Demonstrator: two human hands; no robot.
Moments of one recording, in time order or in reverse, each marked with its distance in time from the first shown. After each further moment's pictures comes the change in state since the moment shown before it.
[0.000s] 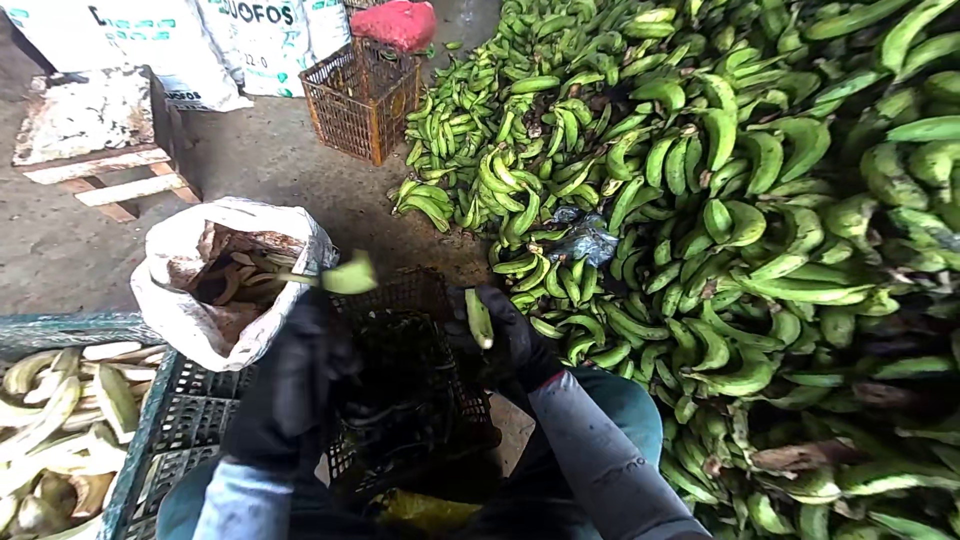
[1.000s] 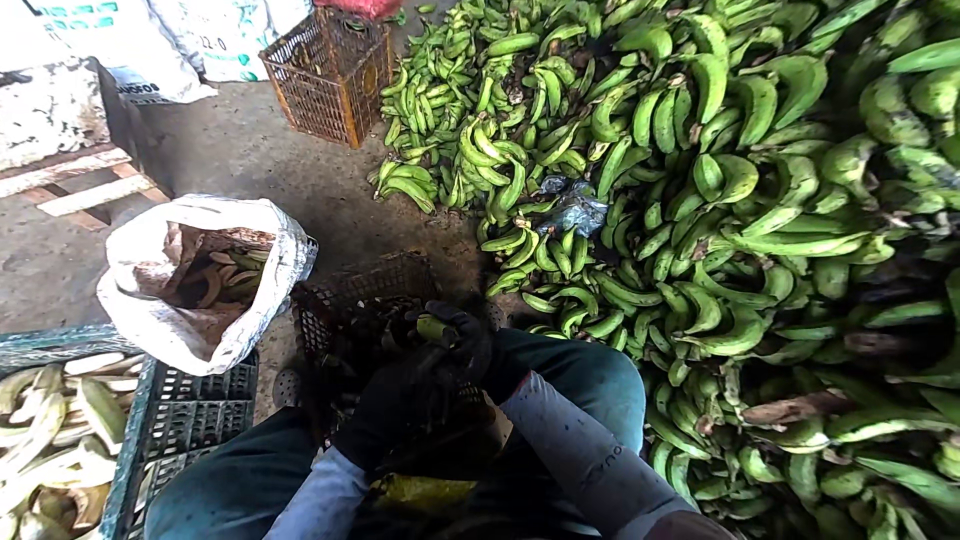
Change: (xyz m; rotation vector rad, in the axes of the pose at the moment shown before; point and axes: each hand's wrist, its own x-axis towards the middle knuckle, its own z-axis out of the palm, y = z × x) left_hand -0.015 -0.072 0.076 0.918 -0.373 0.169; right_hand -0.004 0.045 0.027 0.285 0.013 0.205
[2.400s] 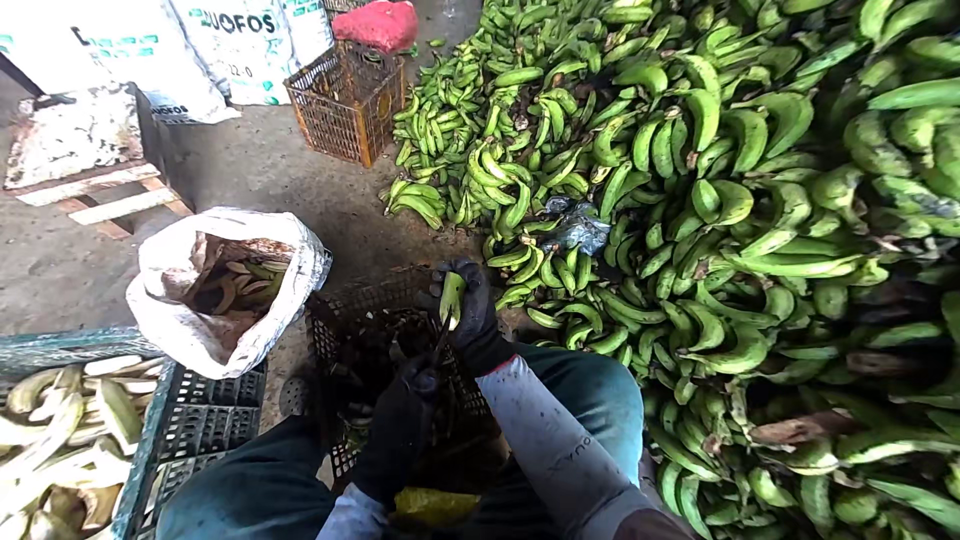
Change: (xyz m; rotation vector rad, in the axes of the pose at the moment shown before) left_hand -0.024 0.015 0.016 -0.362 0.330 -0.192; right_hand 0.030 -0.028 0.060 -0.084 0.291 -0.550
